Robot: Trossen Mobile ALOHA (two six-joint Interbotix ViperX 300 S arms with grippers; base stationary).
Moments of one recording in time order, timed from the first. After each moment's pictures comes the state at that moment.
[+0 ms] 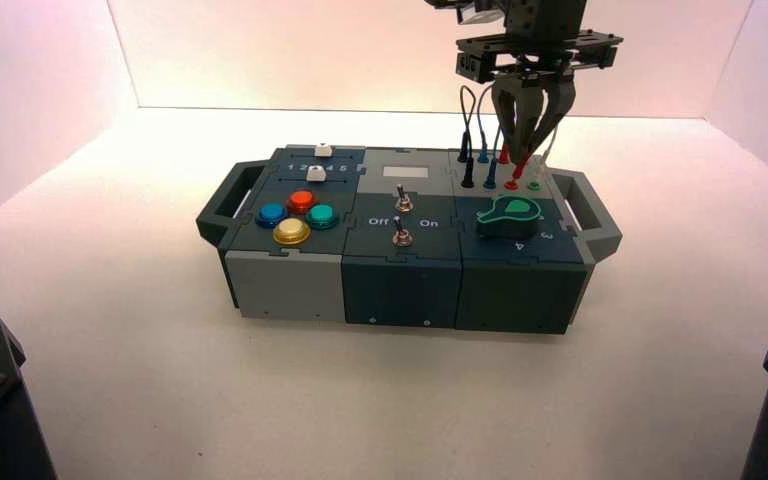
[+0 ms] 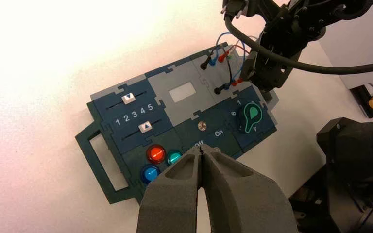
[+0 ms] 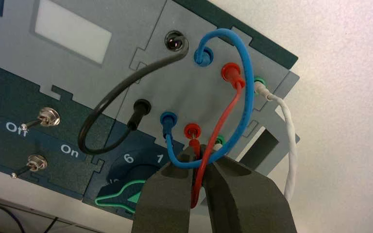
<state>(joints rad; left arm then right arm) -0.43 -0.62 0.75 -0.47 0.87 0.25 0.49 0.09 0.53 0.00 0.97 0.09</state>
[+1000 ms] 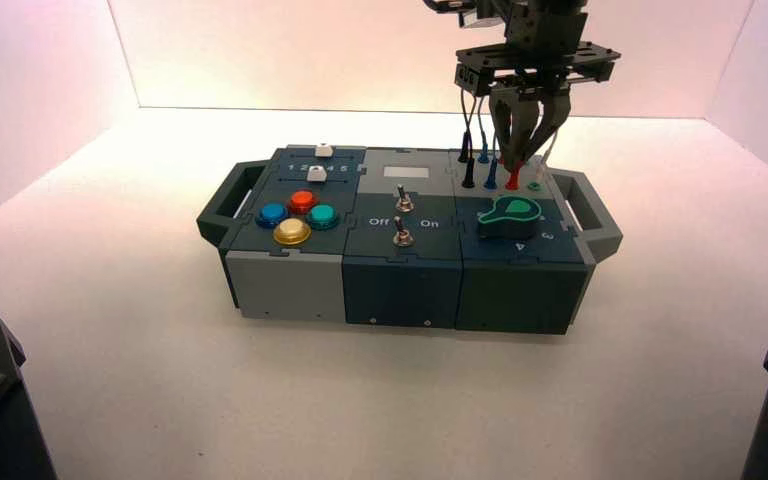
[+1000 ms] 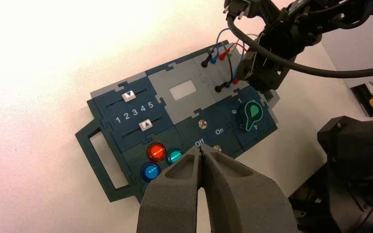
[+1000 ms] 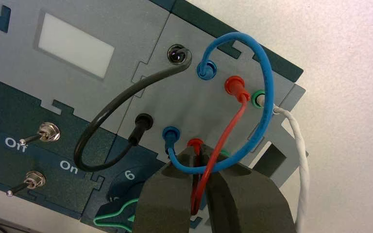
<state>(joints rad) -0.43 -0.62 0.75 -0.47 0.87 0.25 0.49 0.08 0.59 0.00 0.85 0.10</state>
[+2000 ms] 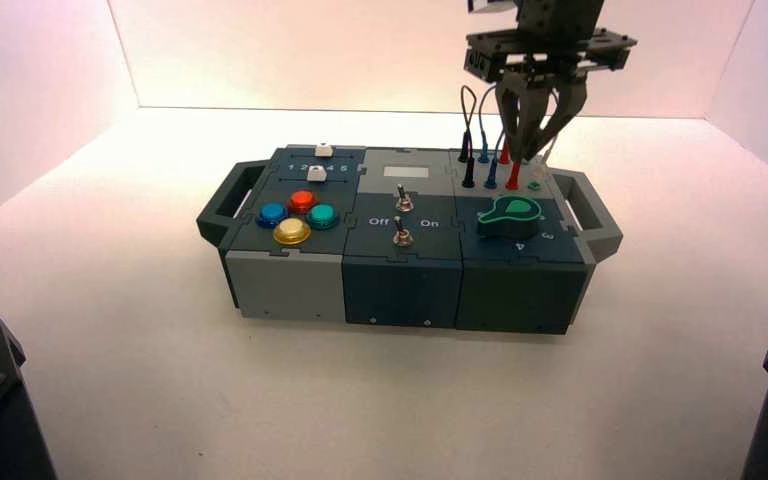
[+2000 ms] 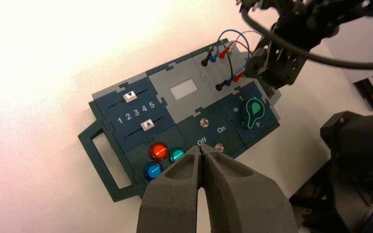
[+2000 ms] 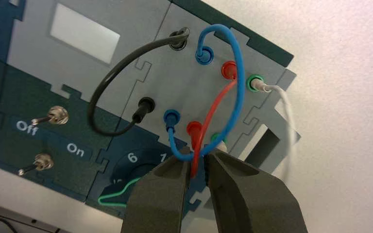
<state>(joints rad) -0.43 -0.64 0.76 -0.47 0.87 0.29 0.49 -0.01 0.61 0.00 0.89 0.10</state>
